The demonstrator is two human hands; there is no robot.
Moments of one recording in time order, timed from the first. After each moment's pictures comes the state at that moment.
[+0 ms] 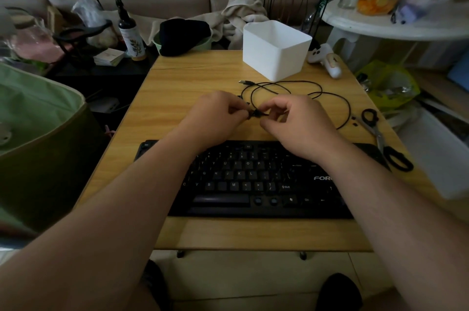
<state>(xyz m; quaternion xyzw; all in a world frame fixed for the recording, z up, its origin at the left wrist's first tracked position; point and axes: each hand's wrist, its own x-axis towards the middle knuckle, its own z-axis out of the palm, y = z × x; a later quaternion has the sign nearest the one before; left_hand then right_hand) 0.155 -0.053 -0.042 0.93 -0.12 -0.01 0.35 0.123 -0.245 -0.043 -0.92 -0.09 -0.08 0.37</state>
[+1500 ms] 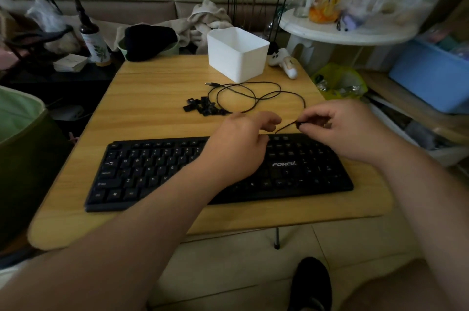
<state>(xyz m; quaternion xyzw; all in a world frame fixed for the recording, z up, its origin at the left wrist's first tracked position) 0.072 -0.131 -0.037 0.91 -0.27 0.04 0.32 0.058 -0.367 -0.009 -0.96 -0.09 -0.07 0.25</state>
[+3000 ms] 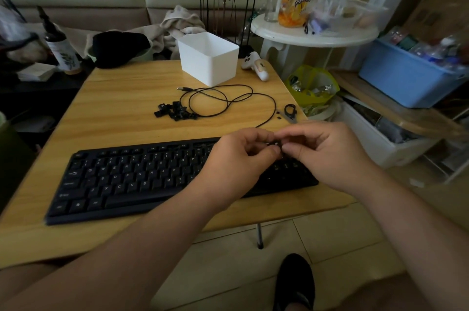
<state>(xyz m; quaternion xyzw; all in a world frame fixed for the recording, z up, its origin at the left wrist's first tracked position) 0.030 -0.174 -0.039 0.75 -0.18 -0.13 0.63 0.000 -0.372 -0.026 -0.87 -0.13 -0.14 0.46</state>
